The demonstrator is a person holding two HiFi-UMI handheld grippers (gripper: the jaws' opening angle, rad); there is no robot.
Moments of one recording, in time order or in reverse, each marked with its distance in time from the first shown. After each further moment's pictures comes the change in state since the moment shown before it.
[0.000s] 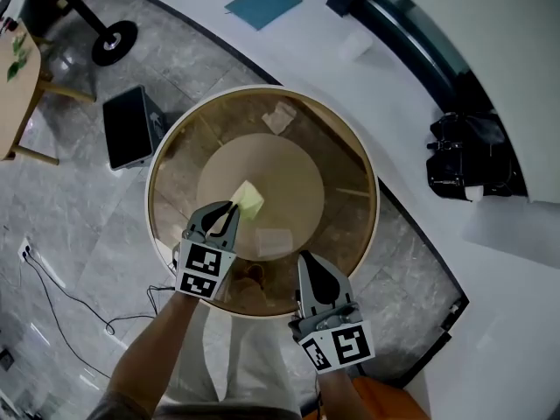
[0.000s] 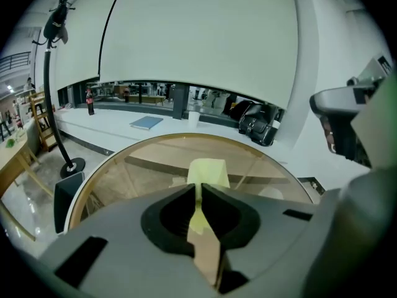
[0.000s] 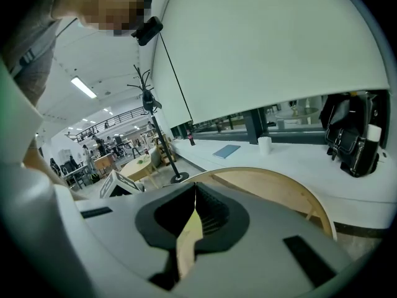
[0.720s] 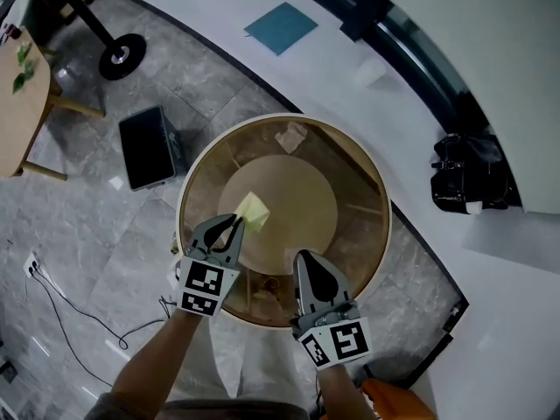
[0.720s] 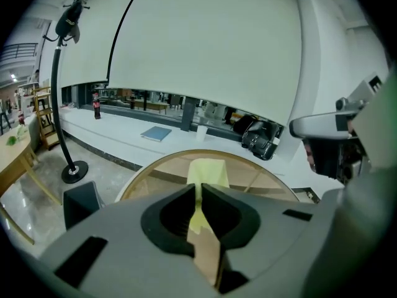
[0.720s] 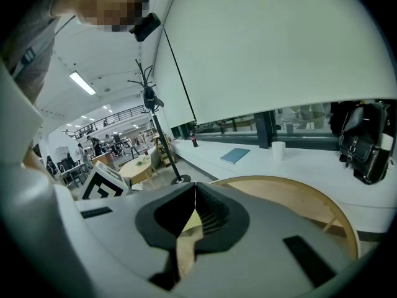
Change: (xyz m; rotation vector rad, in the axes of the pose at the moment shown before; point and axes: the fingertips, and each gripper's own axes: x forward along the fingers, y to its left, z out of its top) left arm -0.053 0.066 0.039 -0.042 -0.070 -0.031; right arm 0.065 0.060 0.031 -0.024 -0.005 -0.015
